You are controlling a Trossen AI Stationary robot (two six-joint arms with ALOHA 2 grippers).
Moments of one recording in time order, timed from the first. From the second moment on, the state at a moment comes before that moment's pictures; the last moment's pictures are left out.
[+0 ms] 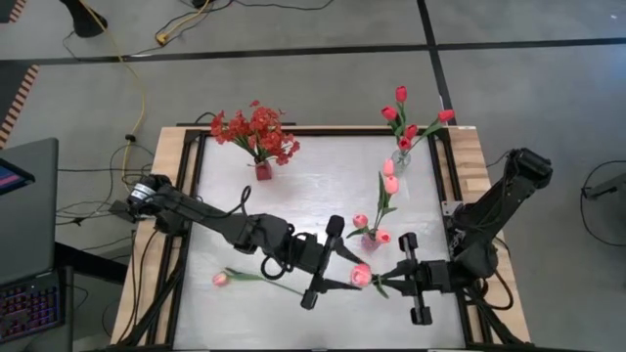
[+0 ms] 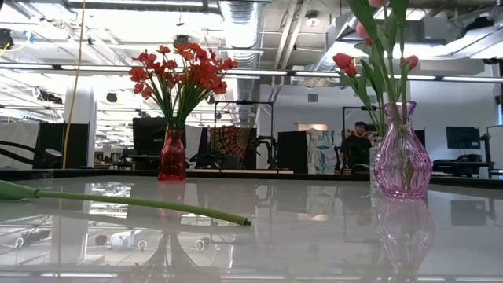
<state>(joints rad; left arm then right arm) -0.35 1.78 1.57 0.38 0.02 0.12 0.88 1.28 0.79 0.82 0.79 -0.24</state>
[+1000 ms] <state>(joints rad) -0.32 1.79 1.57 0.43 0.01 0.12 0.80 1.28 0.79 0.76 0.78 -0.20</state>
